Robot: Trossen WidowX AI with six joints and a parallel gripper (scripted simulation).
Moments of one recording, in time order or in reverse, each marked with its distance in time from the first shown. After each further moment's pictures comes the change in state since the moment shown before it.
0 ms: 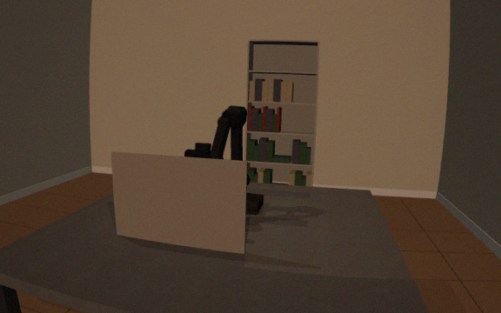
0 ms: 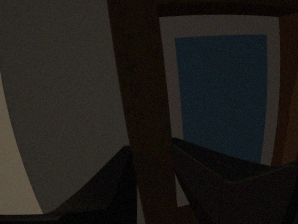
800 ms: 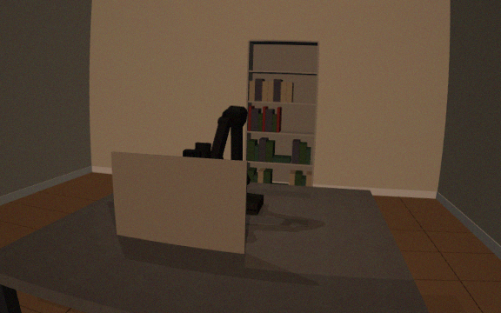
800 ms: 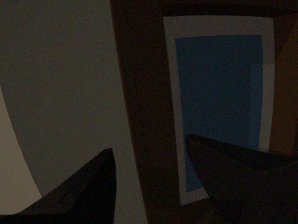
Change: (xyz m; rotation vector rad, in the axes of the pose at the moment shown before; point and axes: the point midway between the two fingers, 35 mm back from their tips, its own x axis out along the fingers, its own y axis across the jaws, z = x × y) arm 0.000 0.002 0.000 0.082 0.000 0.002
